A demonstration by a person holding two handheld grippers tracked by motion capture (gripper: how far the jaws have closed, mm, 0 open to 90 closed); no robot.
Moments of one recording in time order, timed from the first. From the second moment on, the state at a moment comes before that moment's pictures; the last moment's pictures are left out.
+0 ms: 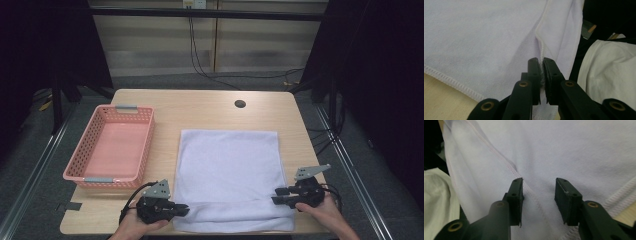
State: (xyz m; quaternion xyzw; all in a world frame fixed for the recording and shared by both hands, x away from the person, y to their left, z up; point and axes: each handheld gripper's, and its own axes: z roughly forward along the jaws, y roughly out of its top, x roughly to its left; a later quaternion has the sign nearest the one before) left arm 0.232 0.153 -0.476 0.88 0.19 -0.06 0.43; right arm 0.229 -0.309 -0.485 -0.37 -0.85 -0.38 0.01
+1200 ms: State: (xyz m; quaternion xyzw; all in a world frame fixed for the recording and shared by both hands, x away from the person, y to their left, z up) left arm 0.306 0.128 -0.481 0.87 0.28 -0.03 0.41; right arm 0.244 -0.299 -0.474 -0.37 -0.83 -0.42 -0.04
